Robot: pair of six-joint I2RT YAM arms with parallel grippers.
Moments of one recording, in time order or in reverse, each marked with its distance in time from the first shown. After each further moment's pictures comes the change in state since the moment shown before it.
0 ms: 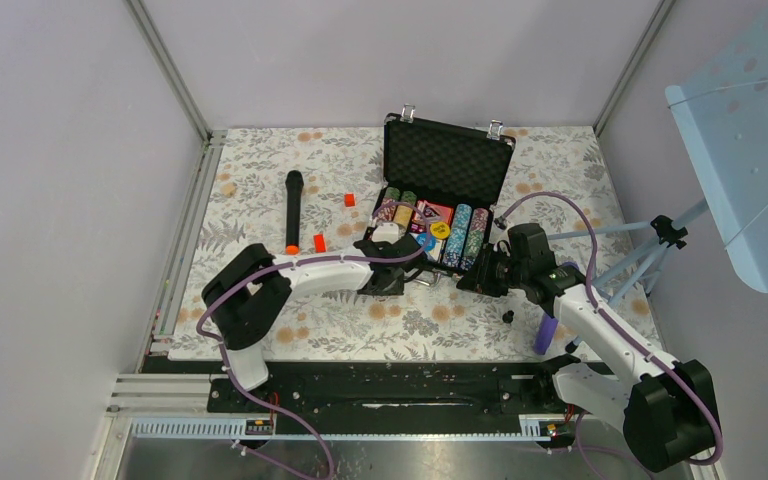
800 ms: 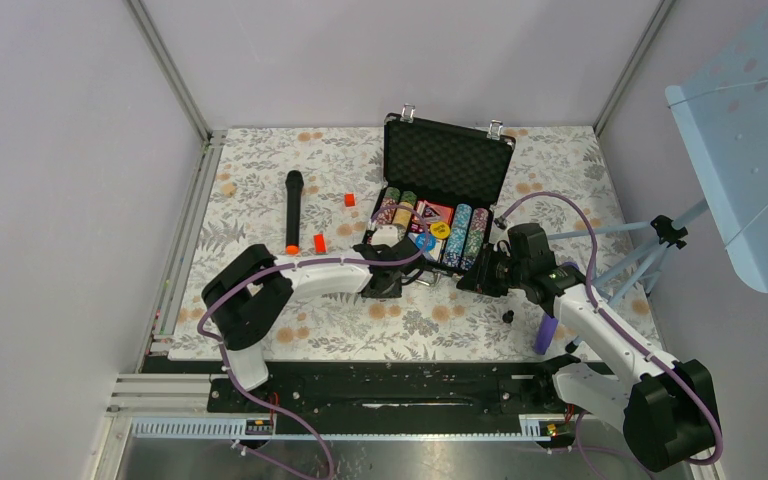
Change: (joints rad) left arm -0.001 0.000 -0.037 0.057 0.021 -0.016; right arm 0.000 0.001 0.000 0.000 0.000 0.000
